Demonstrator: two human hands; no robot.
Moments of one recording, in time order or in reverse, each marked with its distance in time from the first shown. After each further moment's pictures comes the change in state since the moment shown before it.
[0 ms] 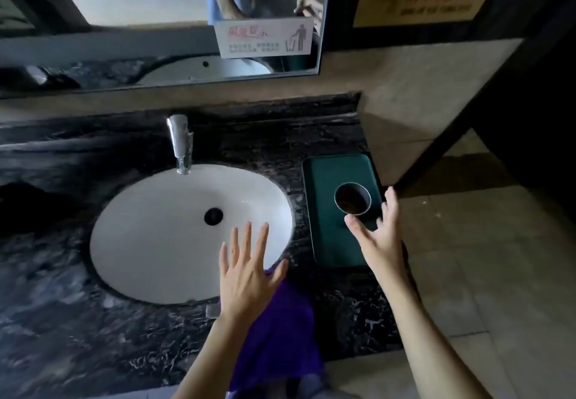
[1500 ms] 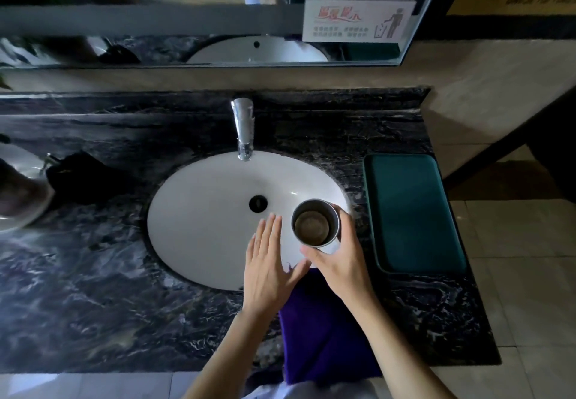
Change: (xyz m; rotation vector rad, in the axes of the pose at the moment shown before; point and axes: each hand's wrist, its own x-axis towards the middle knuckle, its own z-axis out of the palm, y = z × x) left_hand -0.003 -0.079 -0.019 -0.310 0.091 -0.033; right_hand -0.075 -0.071 0.146 0.006 -0.339 -0.043
